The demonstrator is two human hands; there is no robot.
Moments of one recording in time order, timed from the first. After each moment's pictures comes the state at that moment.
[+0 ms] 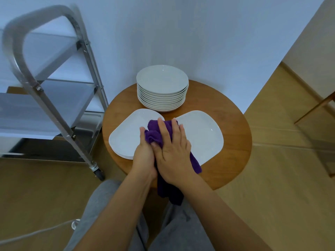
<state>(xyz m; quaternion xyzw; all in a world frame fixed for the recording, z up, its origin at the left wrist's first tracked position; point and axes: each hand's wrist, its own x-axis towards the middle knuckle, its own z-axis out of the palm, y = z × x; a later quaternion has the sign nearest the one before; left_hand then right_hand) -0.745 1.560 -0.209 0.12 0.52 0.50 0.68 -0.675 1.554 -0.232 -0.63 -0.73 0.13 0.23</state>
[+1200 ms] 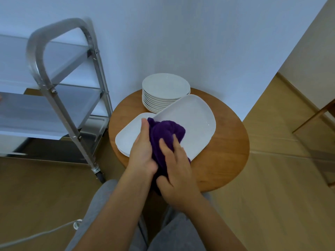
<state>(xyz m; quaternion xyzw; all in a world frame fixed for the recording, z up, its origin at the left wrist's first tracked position) -0.760 1.543 -0.185 0.11 0.47 0.58 0.66 -0.669 1.487 -0.218 -0.52 -0.76 0.20 0.33</state>
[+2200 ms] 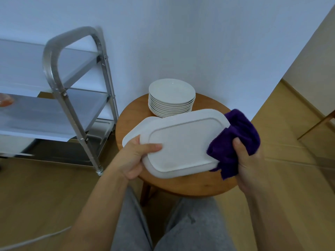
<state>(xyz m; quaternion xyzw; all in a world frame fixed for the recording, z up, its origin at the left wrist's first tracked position) -0.818 1.537 -0.189 0.32 0.36 0.48 0.73 -0.567 1.515 -0.182 -0.45 -0.42 0.42 0.67</state>
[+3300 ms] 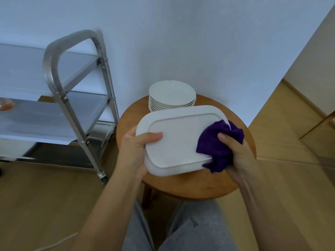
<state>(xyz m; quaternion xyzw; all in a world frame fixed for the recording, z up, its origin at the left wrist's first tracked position) -0.800 1.528 -0.154 0.28 0.37 0.63 0.62 -0.581 1.536 -0.170 -0.38 -0.34 0.61 0.61</state>
